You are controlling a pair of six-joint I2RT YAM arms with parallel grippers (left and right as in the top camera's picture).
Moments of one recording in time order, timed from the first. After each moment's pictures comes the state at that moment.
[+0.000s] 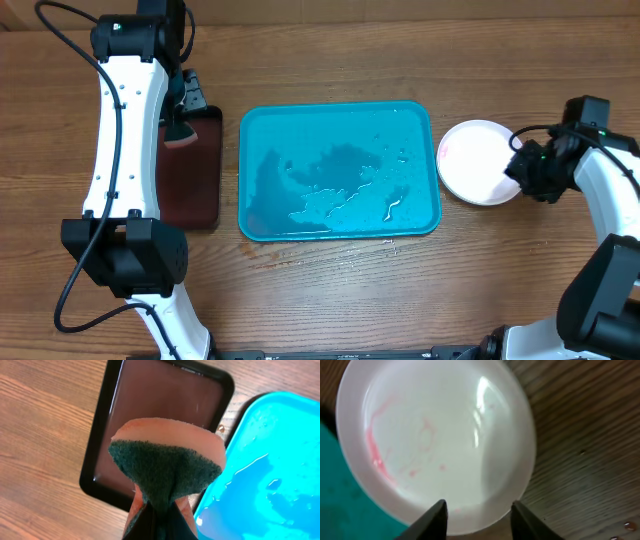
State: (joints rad) left arm -0.01 2.01 2.14 -1.55 -0.22 -0.37; right arm -0.29 1.68 1.18 -0.87 -0.20 0.39
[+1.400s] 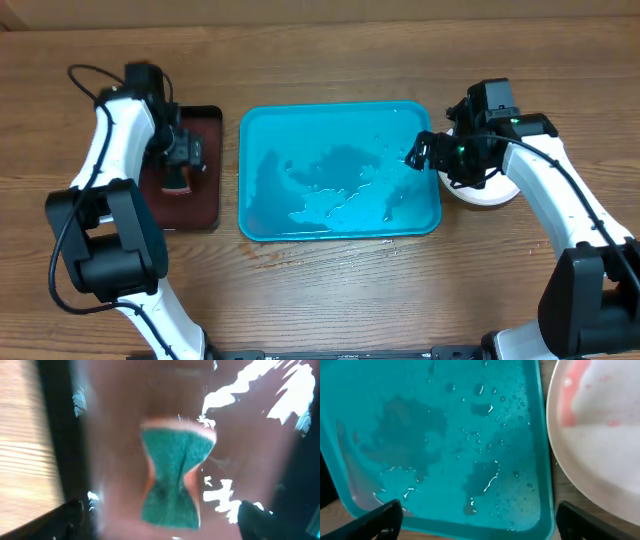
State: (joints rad) left arm 0.16 2.02 1.63 -1.07 -0.15 0.09; right arm 0.09 1.68 1.26 -0.89 -0.34 0.33
